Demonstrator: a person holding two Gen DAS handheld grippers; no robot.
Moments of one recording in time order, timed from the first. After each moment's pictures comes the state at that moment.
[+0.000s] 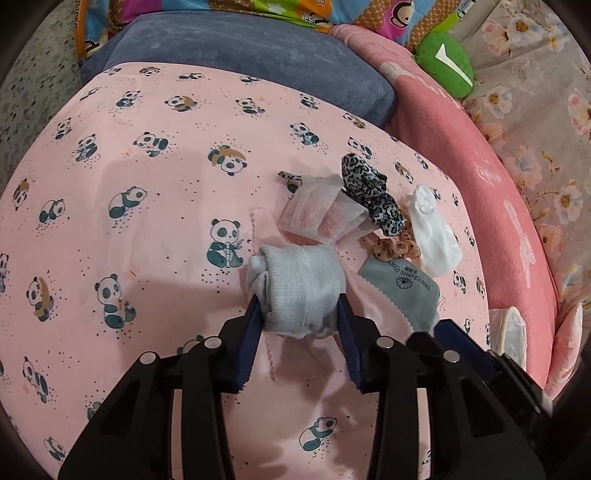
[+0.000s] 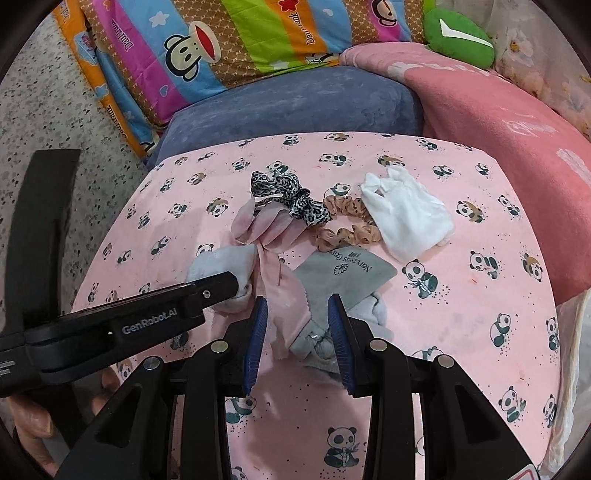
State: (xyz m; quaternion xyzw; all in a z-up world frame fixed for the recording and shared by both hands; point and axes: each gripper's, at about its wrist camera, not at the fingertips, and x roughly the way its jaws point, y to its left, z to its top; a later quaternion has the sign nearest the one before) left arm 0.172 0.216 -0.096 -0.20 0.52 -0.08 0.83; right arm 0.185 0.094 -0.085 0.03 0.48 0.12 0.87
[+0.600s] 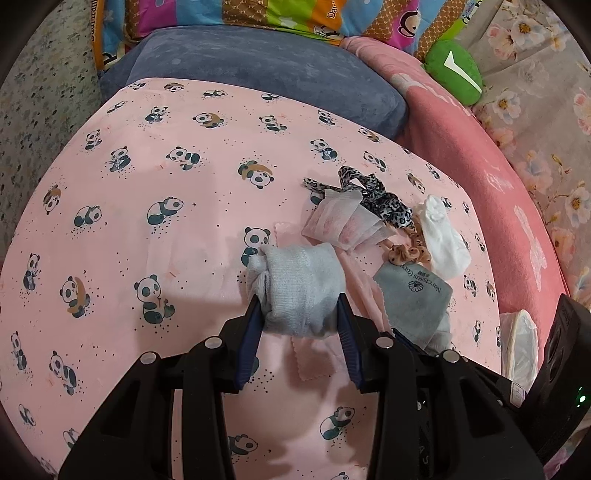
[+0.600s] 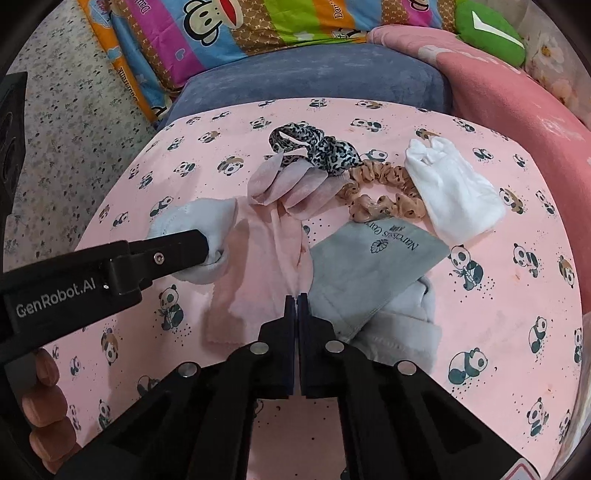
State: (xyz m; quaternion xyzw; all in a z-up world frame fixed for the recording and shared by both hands) left arm 0.163 0.222 -0.083 -0.17 0.51 -0.05 0.84; right arm 0.192 0.115 -0.115 0.00 0.51 0.16 0.84
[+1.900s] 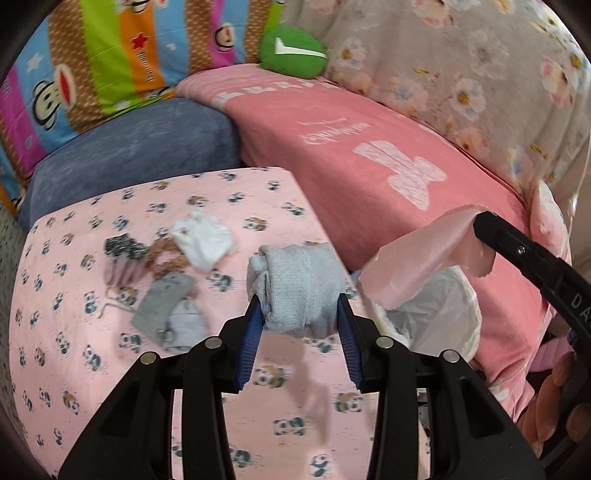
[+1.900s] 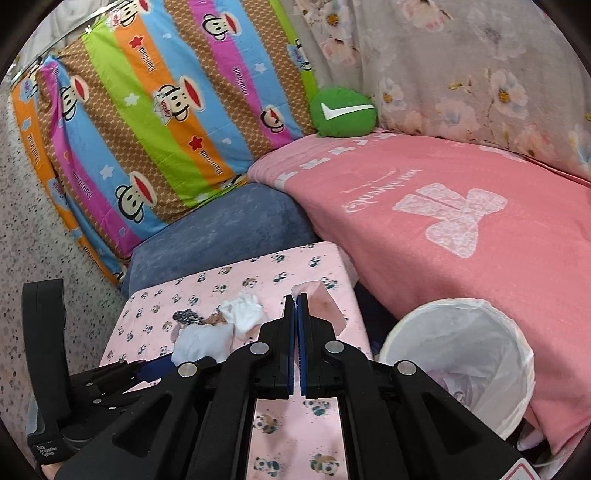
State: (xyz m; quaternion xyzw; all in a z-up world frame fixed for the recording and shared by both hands) left arm 0.097 0.009 0.016 -0.01 0.44 -0.22 0.87; right arm 0.068 -0.146 0.066 0.14 0.32 -0.01 0.94
